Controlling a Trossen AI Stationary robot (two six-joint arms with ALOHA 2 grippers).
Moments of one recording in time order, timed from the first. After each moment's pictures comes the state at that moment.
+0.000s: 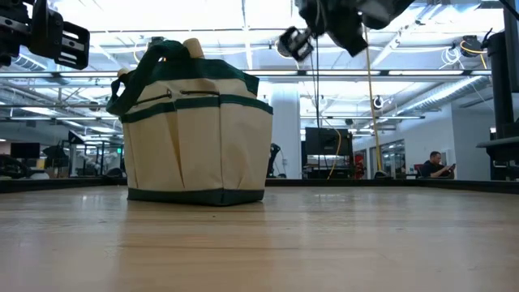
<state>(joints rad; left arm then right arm) -0.36 0.32 0.04 0.34 0.31 0.02 -0.31 1.54 1.11 -0.04 -1.36 0.11</state>
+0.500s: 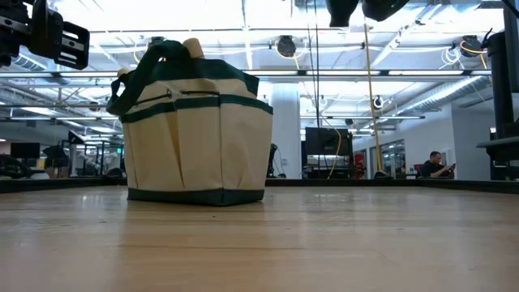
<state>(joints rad) -0.36 0.32 0.04 0.34 0.32 0.02 -0.21 1.54 1.11 0.67 -1.39 0.49</state>
